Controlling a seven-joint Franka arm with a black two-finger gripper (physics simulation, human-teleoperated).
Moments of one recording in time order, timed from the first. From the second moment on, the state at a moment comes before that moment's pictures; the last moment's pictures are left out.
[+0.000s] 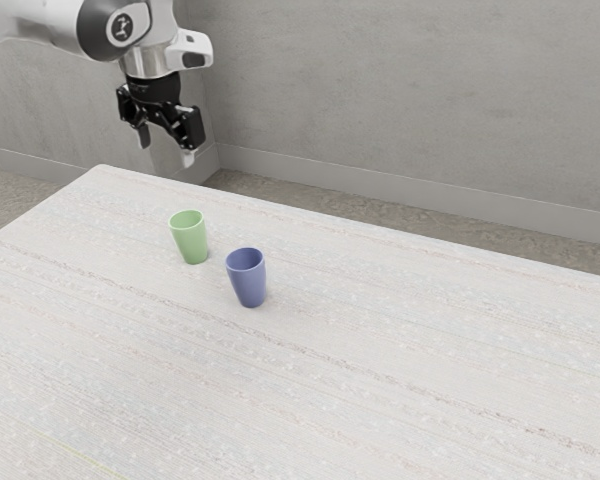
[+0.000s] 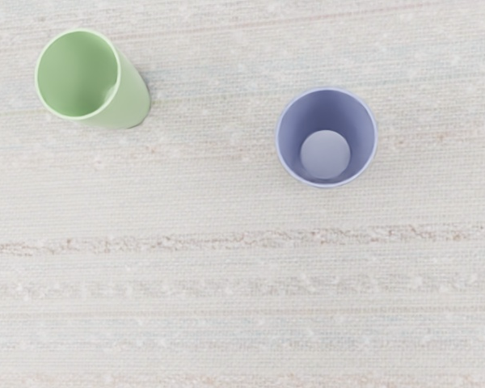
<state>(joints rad) 0.15 0.13 -0.16 -1.48 0.18 1.66 0.04</state>
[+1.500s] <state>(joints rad) 0.16 0.49 -0.01 -1.31 0.14 1.86 0.21</state>
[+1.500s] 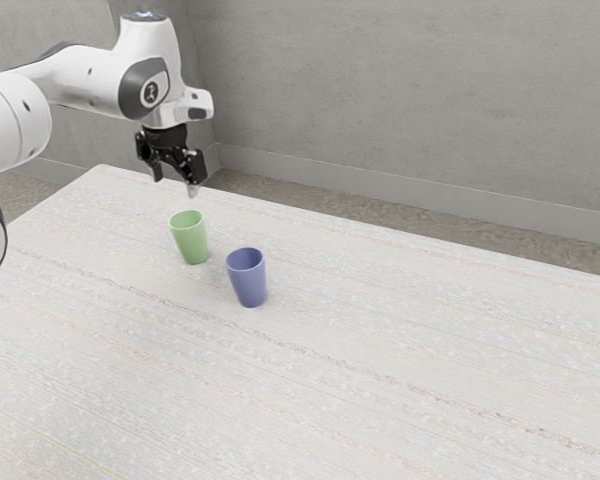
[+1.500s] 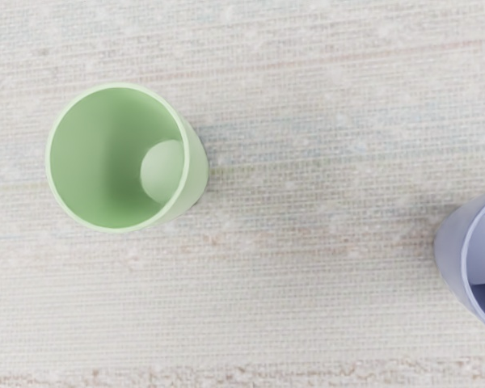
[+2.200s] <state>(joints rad) 0.16 0.67 -0.01 -1.16 0.11 1.92 0.31</state>
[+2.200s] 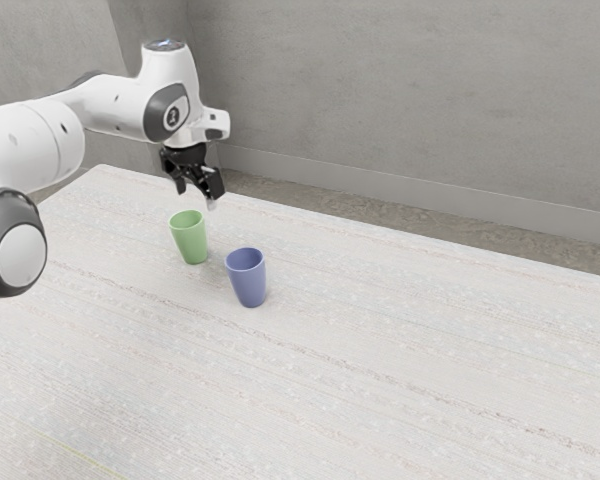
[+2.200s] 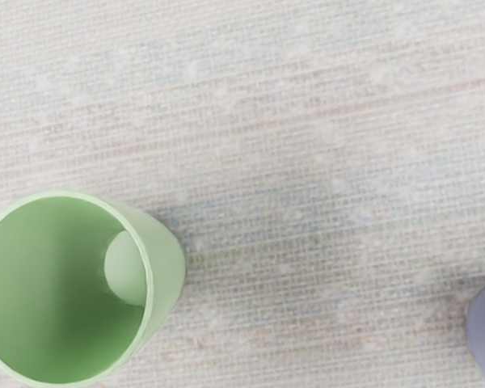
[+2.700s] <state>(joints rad) 0.22 0.73 -0.01 -1.14 0.08 1.96 0.38</state>
